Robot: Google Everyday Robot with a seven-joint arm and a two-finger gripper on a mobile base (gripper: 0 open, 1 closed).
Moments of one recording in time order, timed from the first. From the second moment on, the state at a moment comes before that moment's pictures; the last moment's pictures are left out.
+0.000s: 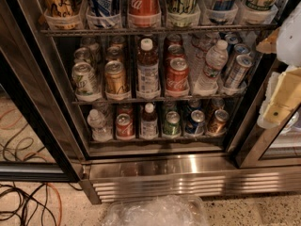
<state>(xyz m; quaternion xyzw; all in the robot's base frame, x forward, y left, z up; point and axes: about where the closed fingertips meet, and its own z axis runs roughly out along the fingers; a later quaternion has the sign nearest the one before) 0.438 -0.217 0.976 -0.60 0.78 -0.03 0.16</state>
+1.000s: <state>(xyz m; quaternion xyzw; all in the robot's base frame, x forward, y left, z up) 0.434 -0.213 0.968 -0.59 0.78 -0.02 0.19</state>
